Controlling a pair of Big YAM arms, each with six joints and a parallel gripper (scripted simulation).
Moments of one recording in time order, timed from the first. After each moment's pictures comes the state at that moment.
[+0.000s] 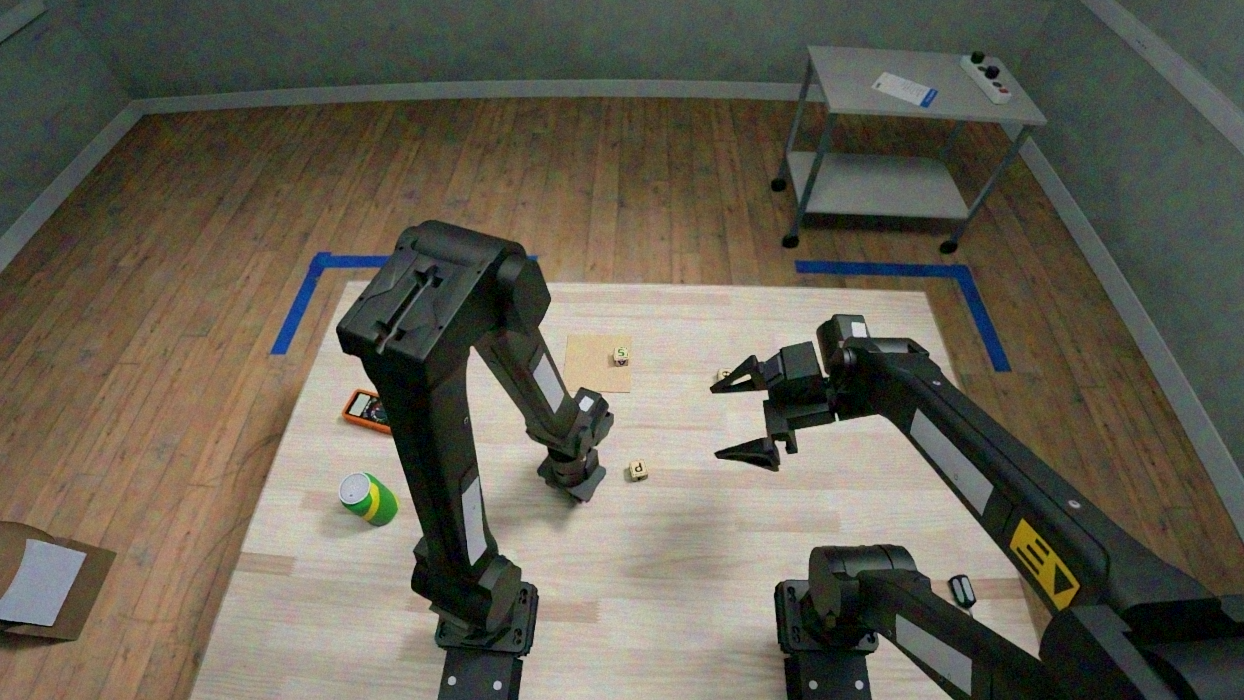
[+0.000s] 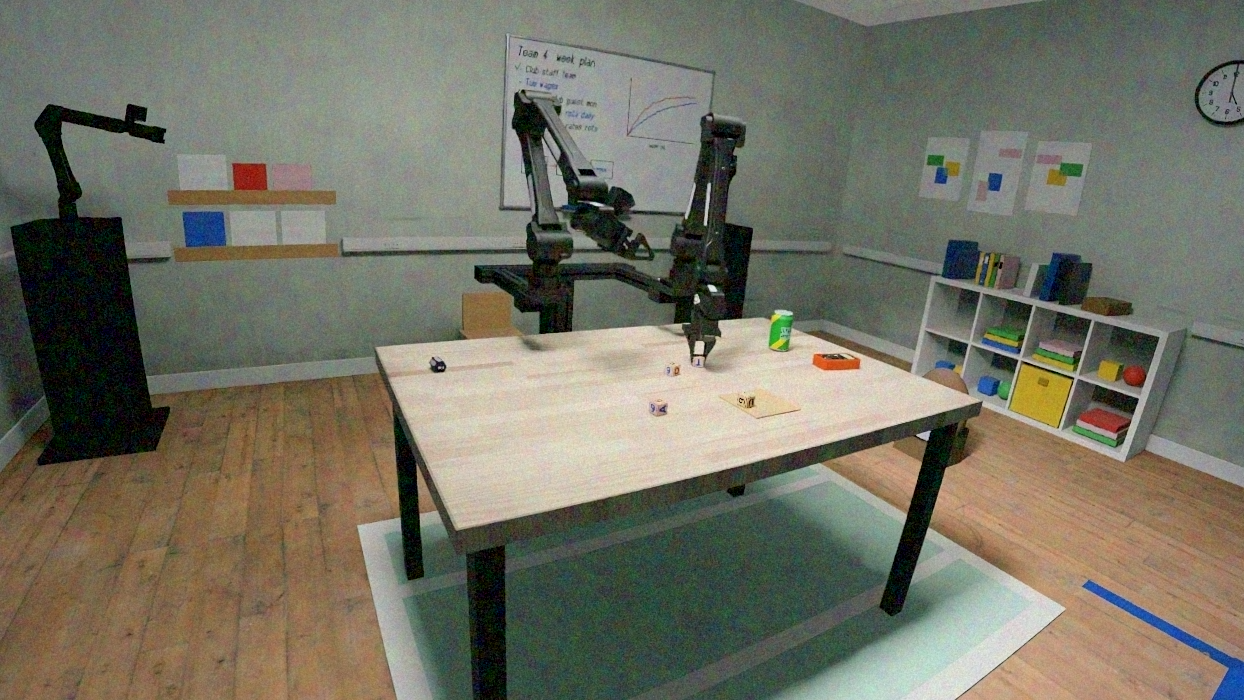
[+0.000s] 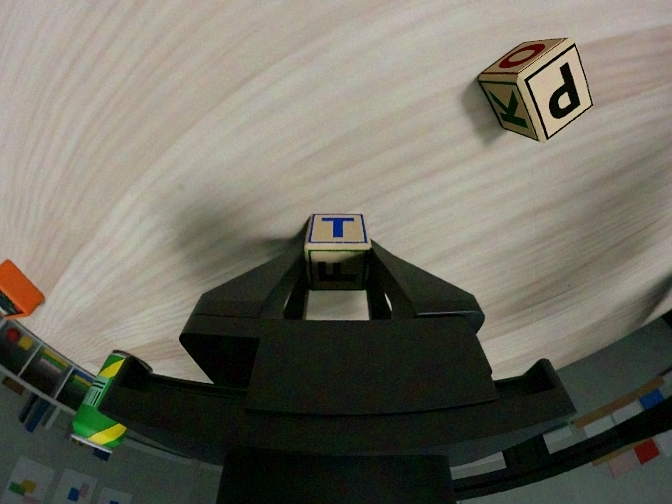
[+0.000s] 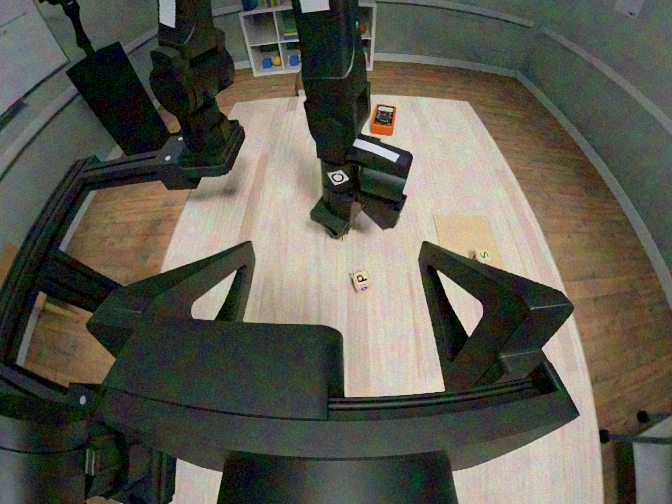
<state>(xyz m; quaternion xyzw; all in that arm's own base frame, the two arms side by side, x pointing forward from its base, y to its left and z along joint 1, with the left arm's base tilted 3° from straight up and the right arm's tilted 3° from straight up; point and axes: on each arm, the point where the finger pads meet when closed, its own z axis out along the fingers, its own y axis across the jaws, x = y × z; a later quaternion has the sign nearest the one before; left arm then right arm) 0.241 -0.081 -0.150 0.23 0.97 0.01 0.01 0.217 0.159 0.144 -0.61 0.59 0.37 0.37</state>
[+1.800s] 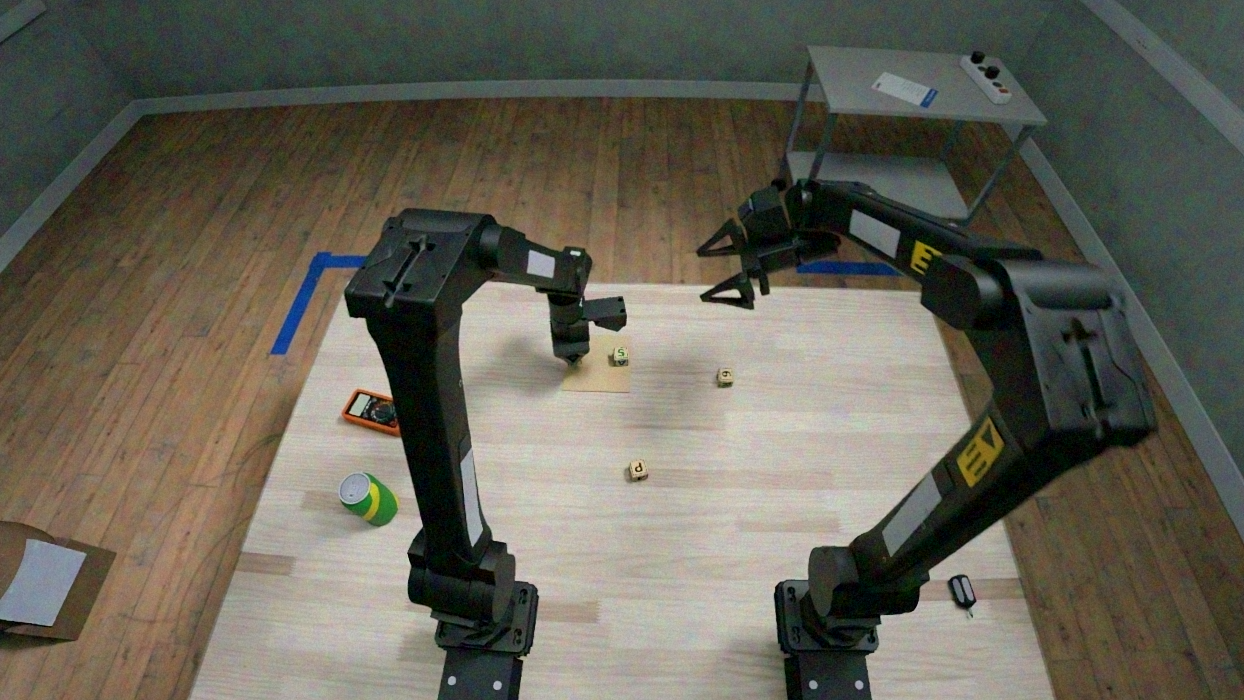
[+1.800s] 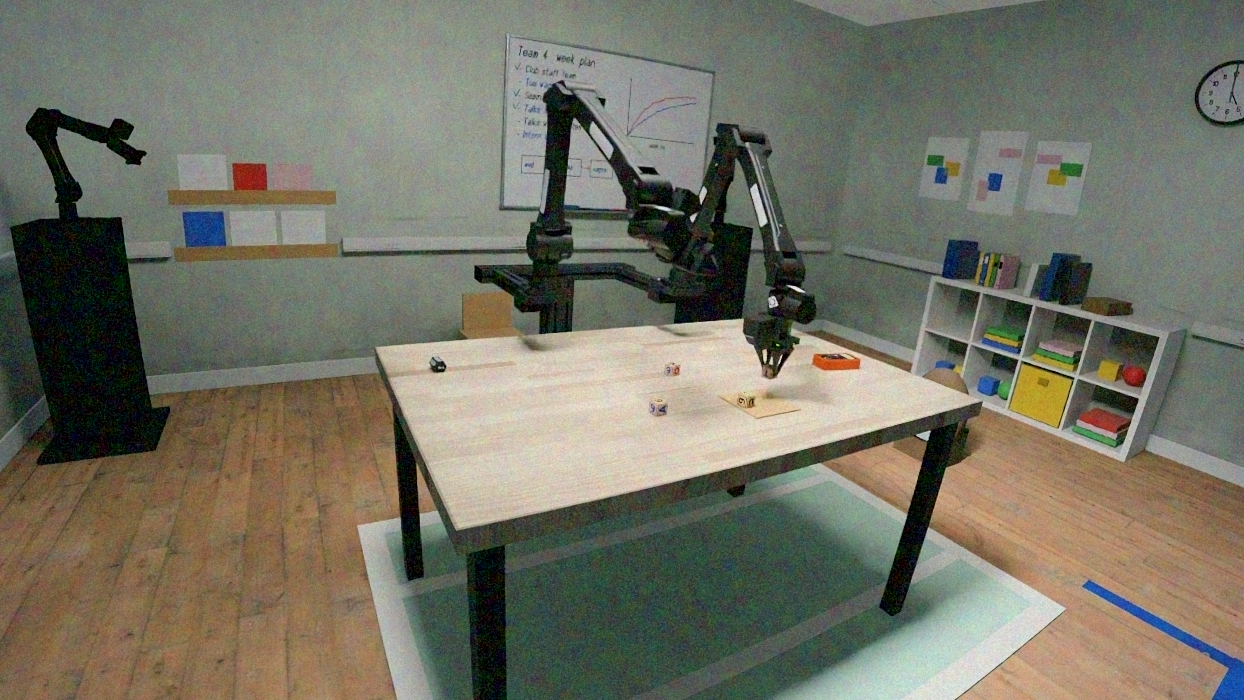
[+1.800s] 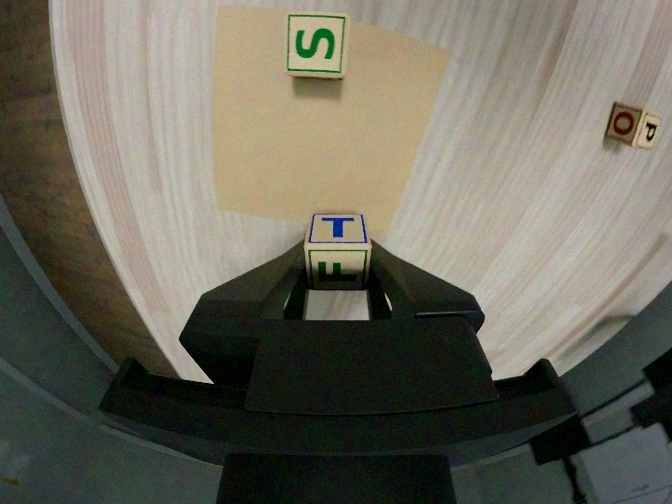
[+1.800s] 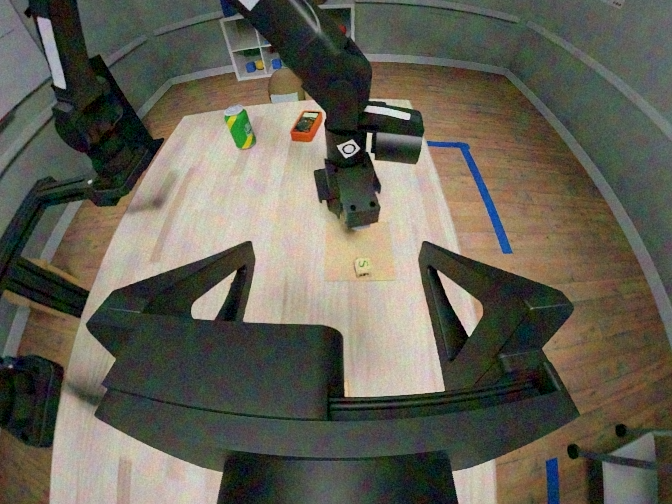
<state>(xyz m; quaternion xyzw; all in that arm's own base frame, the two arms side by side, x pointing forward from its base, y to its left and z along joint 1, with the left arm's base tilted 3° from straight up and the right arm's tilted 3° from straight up) 0.495 -0.053 -0.088 0.63 0.78 0.03 0.00 0.463 0.171 0.166 -0.61 0.60 0.37 0.37</state>
